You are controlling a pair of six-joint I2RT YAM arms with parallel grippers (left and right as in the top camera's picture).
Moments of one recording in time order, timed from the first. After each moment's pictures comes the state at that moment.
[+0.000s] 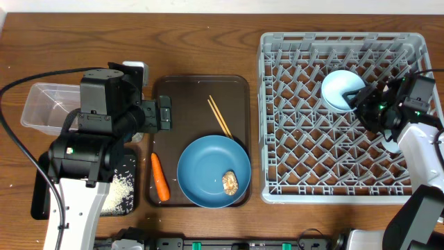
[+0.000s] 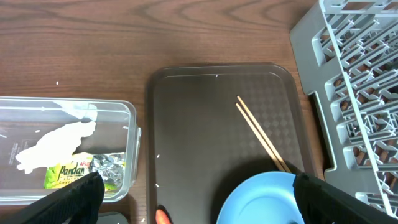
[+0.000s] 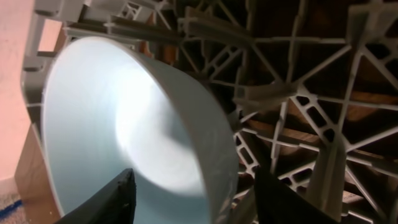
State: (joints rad) left arm -0.12 1.12 1.26 -0.94 0.08 -0.09; right arm -0.31 1.56 0.98 -0.43 -0.45 0.61
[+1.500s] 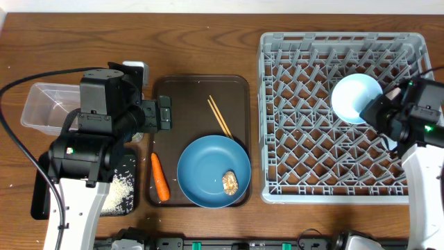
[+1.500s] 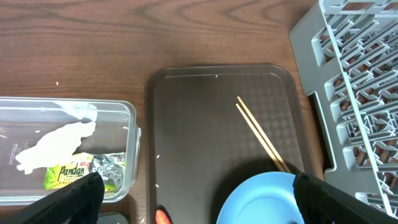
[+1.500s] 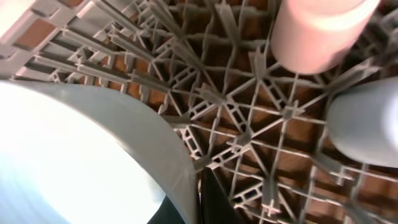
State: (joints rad) left arm -0.12 1.12 1.26 -0.94 0.08 -0.09; right arm -0.25 1.30 1.03 -0.66 -0.12 0.42
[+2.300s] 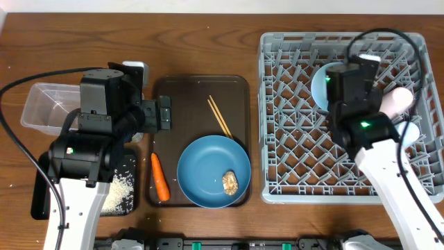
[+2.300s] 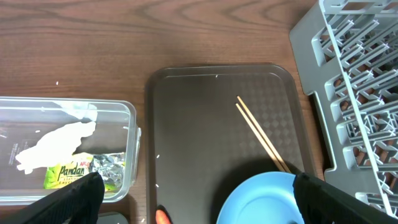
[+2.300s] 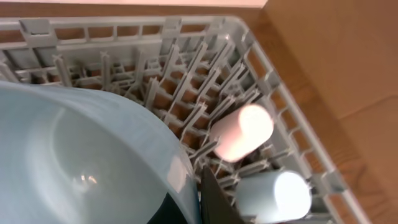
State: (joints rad) left arm -0.12 1.12 1.26 -0.94 0.08 -0.09; right arm 0.27 1.33 1.09 -0.58 0.76 0.22
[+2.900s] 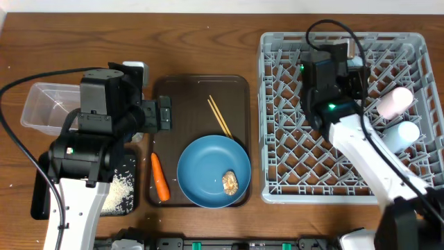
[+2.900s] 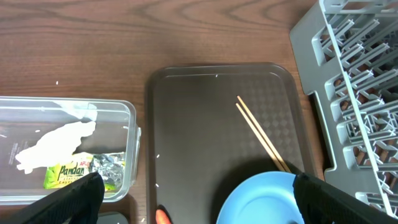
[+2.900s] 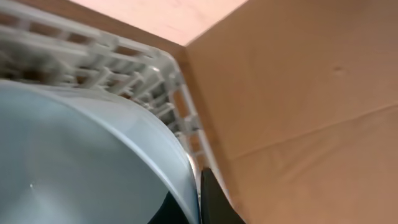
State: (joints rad) left arm -0.12 1.12 1.26 -0.94 0.08 -0.09; right arm 0.32 1.58 1.10 -0.20 1.19 -0.28
